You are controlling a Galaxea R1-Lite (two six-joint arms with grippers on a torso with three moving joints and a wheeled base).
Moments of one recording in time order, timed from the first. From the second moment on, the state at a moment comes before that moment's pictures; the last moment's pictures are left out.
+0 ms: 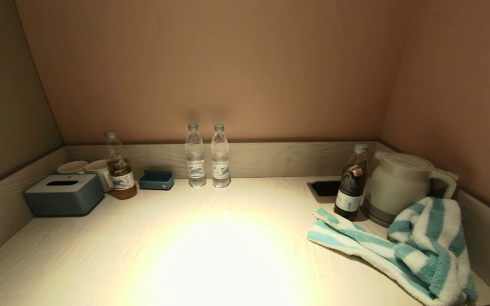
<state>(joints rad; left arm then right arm) 0.01 0.00 -0.02 0.04 -0.01 0.03 -0.18 0.51 -0.86 0.26 0.25 -0.10</state>
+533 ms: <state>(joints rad) 0.01 0.00 -0.02 0.05 -0.01 0.03 -0.11 0.39 -0.88 0.35 0.24 -0.07</state>
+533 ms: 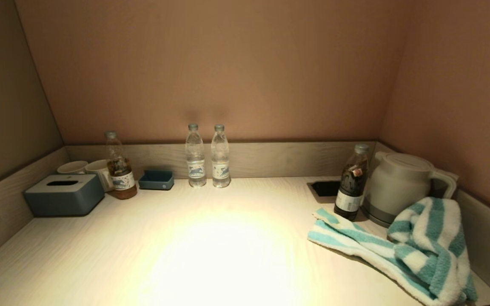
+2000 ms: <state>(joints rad) 0.01 0.00 -0.02 0.04 -0.01 0.03 0.00 0.03 -0.59 0.39 0.12 -0.06</state>
